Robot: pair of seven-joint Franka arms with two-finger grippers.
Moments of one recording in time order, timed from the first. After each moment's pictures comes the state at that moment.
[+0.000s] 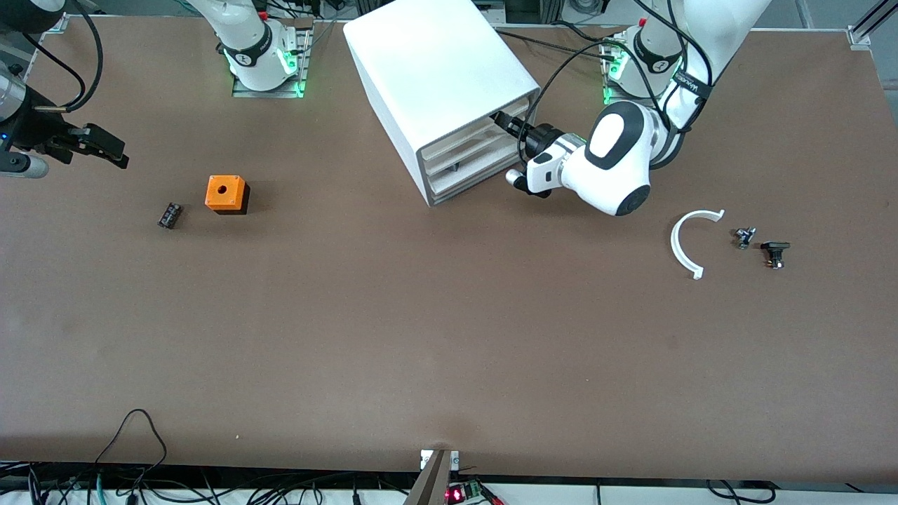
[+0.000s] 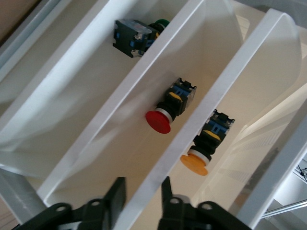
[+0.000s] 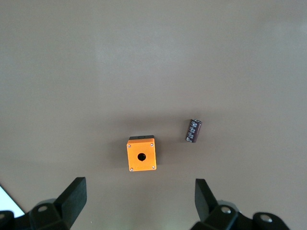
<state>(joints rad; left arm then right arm) 0.04 0.34 -0.54 -2.09 -0.90 1.70 0.17 -0.10 -0.14 0.02 -1.90 -0.03 1.73 0.00</state>
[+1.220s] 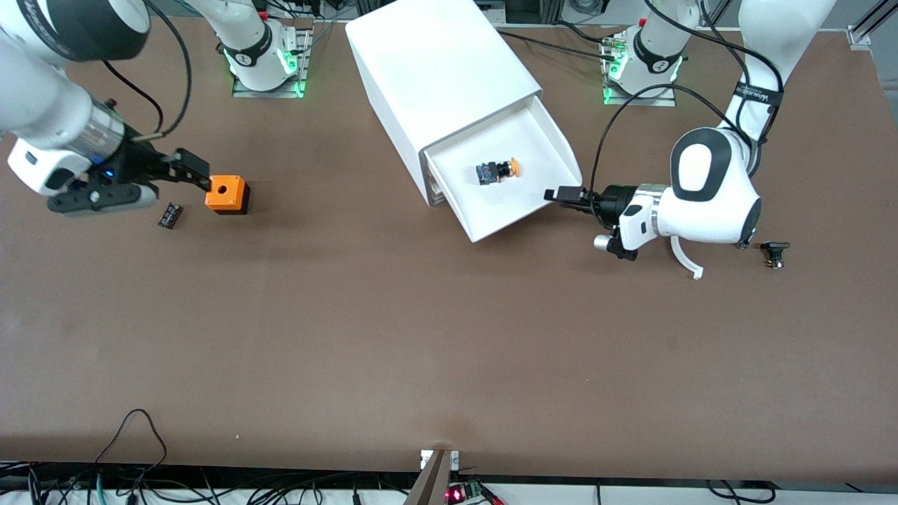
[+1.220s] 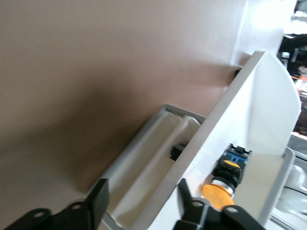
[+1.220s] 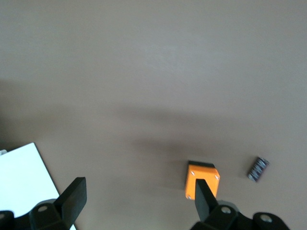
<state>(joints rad) 0.09 0.31 -0.32 -2.01 -0.81 1.92 0.32 0.06 0.07 0.10 -1.74 0.08 1.77 0.00</state>
